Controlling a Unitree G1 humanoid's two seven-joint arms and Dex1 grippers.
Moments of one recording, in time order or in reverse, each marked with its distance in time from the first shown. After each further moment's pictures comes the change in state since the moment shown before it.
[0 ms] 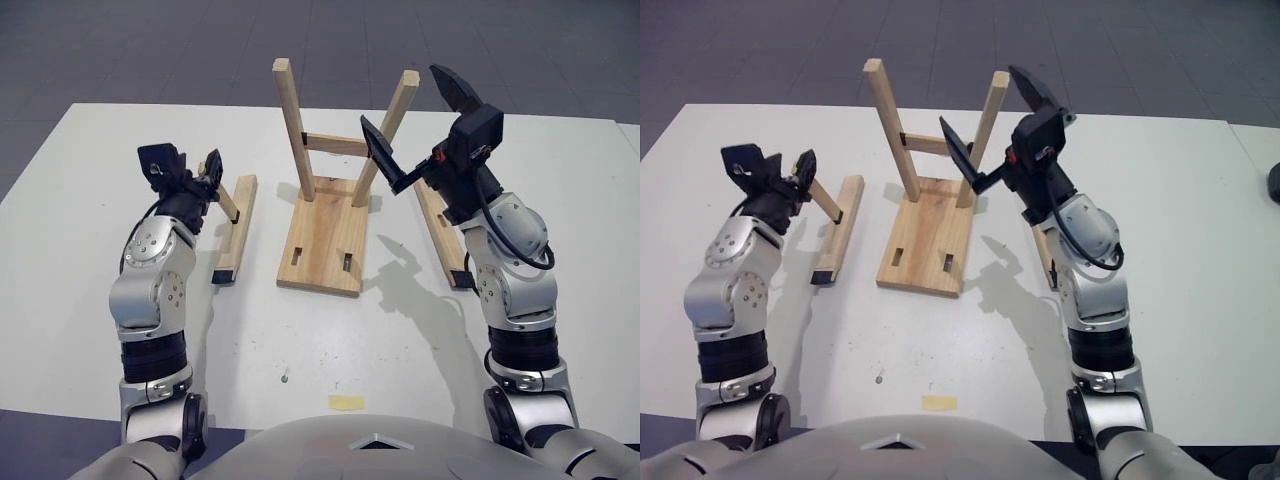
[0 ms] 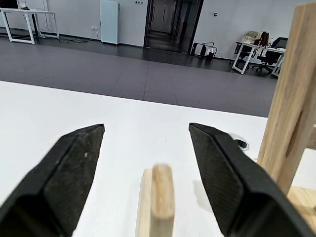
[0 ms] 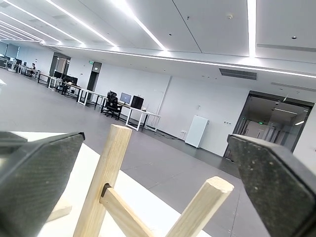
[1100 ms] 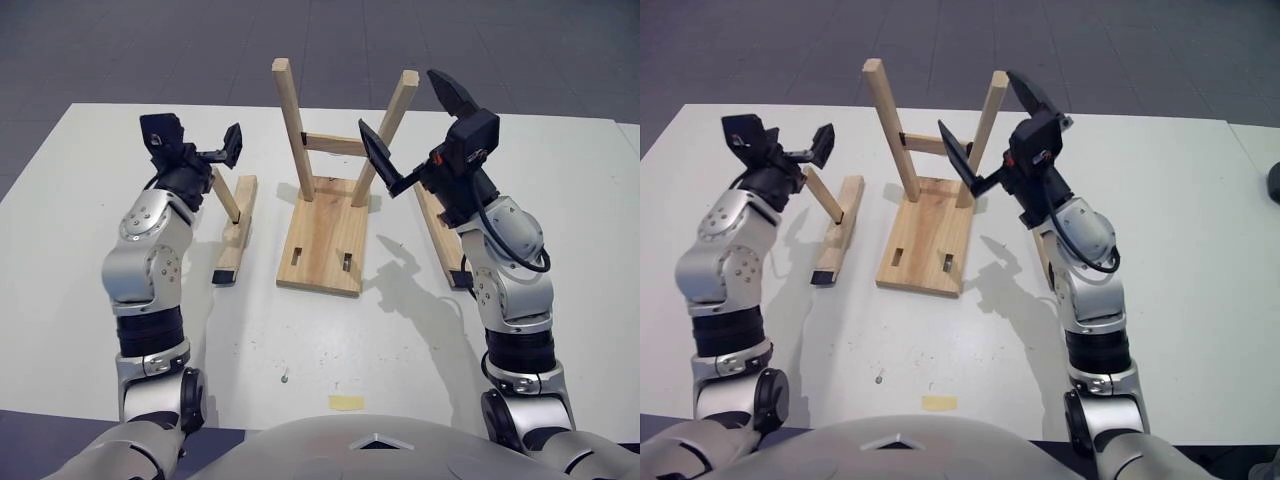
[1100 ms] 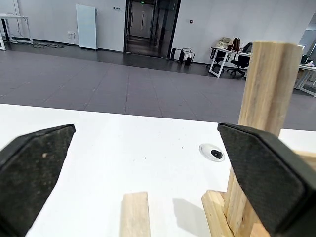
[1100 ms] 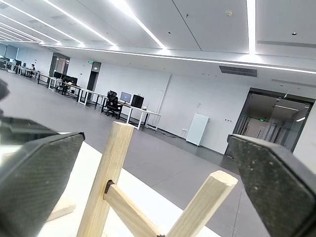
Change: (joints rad) left arm -0.081 0.063 0.060 -0.057 -0.059 0.122 -0.065; right arm 0.025 0.013 0.005 -0.014 -0.003 0.005 0.004
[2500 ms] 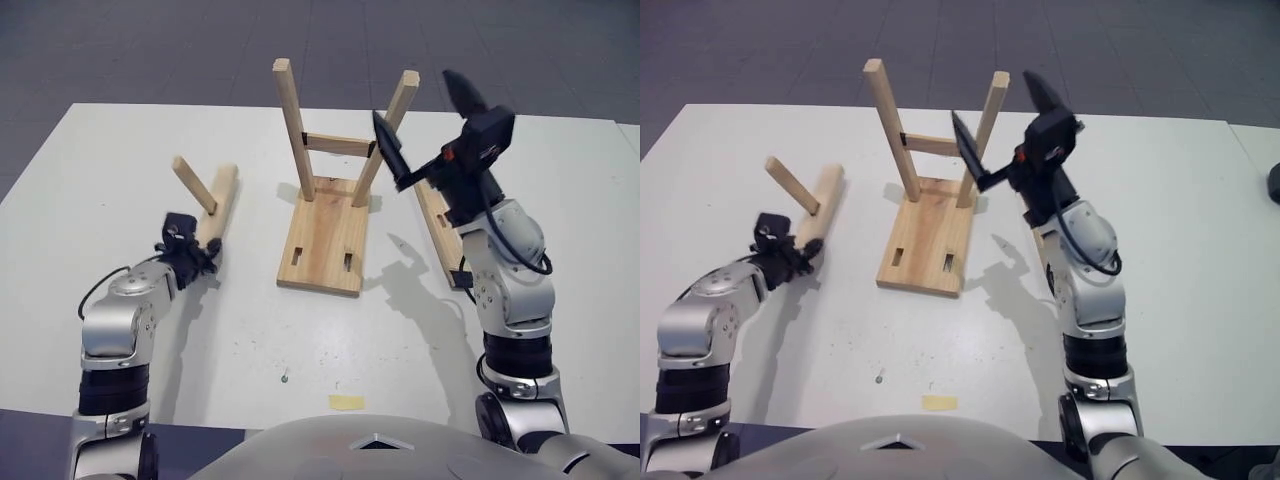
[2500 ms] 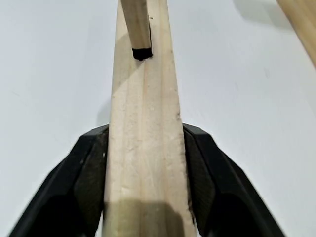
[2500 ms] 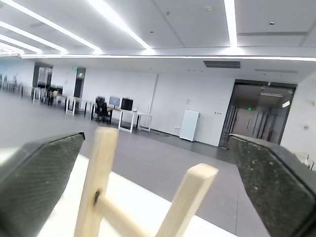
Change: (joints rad) left arm 0.239 0.135 -0.094 0.045 0.131 0.147 -0.061; right arm -0.060 0.049 -0.100 -0.004 0.110 0.093 -0.091
